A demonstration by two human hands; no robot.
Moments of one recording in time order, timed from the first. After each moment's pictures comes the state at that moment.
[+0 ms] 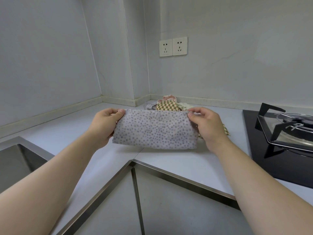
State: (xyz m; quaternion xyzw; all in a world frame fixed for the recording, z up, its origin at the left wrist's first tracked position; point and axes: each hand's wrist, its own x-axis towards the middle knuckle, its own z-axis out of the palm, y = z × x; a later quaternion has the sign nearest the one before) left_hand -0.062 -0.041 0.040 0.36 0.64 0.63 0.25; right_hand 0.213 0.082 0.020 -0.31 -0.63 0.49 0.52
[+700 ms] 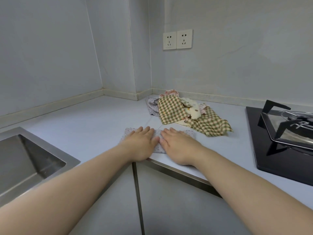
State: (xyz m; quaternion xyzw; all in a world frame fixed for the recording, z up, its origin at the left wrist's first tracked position) left_hand 0.007 -0.026 -0.016 0.64 0.77 0.03 0.04; right_hand 0.166 0.048 -0.013 -0.33 -0.94 0.07 0.05
